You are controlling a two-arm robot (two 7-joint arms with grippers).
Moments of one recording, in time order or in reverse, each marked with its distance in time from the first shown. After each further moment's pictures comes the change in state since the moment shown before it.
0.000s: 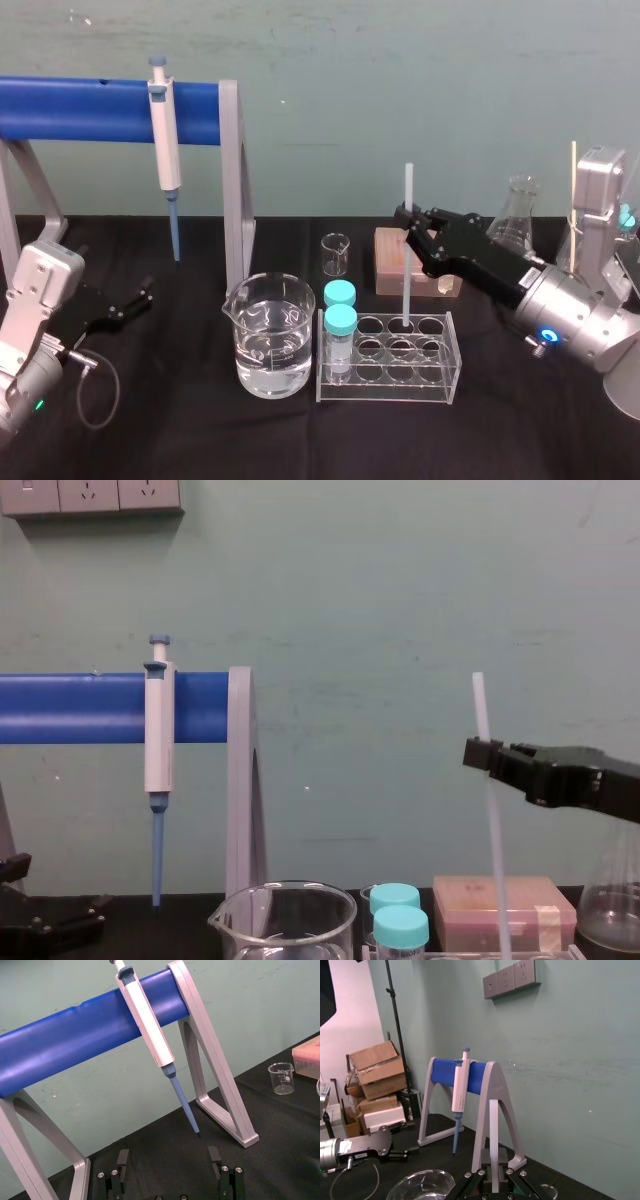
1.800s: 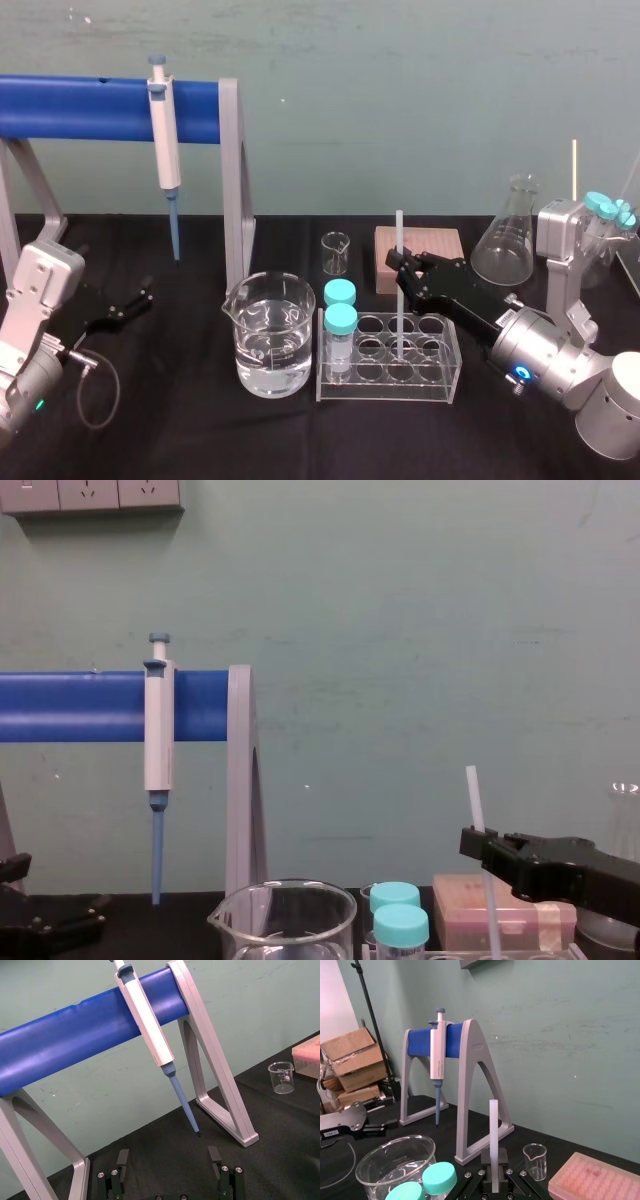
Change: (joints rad) left arm 0.000 0.000 0.000 0.000 0.000 0.000 0.000; right arm -0.016 -0.081 -0.013 0.148 -0.063 -0.054 -0.043
